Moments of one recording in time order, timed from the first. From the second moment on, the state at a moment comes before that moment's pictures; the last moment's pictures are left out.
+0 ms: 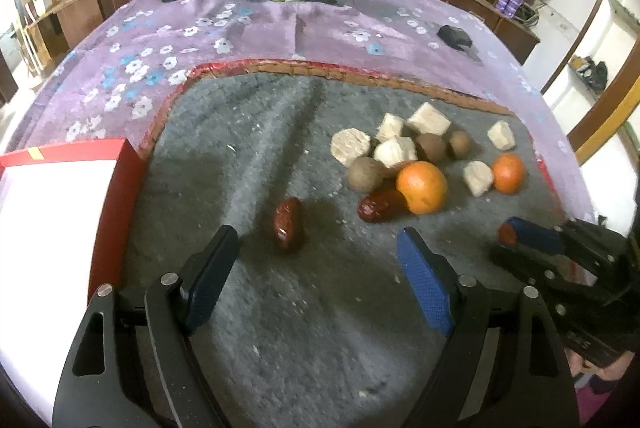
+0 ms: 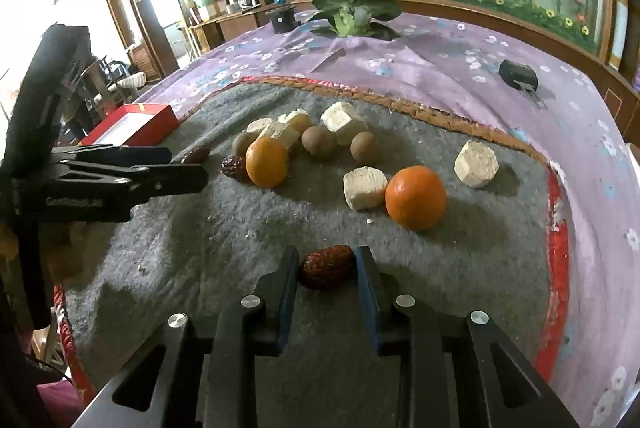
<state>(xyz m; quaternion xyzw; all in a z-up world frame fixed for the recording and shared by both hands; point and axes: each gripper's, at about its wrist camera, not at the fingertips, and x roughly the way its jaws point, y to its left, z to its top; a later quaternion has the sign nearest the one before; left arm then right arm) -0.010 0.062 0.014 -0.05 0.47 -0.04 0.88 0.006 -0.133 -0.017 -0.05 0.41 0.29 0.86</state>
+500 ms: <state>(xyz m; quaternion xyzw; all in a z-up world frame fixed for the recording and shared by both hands) -0.010 0.066 0.014 0.00 0.46 -0.01 0.89 0.005 -0.132 -0.016 -0.05 0.41 0.30 0.86</state>
